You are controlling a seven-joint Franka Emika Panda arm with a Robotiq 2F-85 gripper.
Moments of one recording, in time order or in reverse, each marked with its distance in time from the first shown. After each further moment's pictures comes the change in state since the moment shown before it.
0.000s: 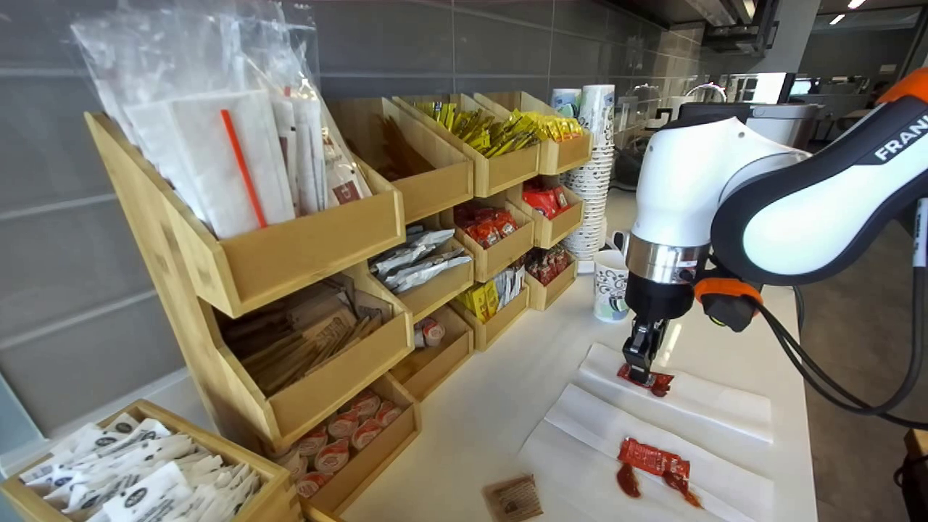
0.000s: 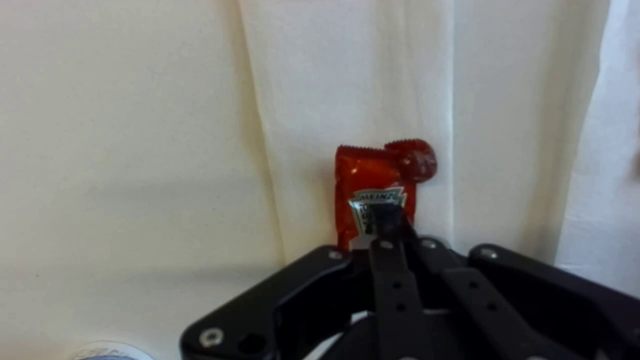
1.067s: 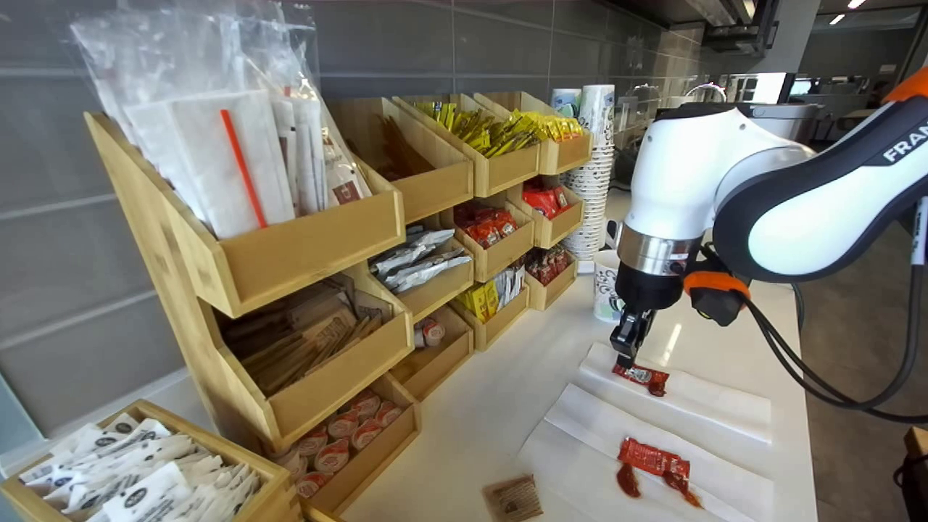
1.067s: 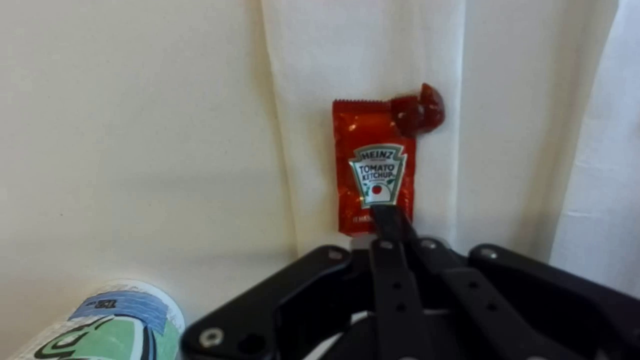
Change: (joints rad) arm 0.002 0.000 0.002 0.024 -0.095 0.033 0.081
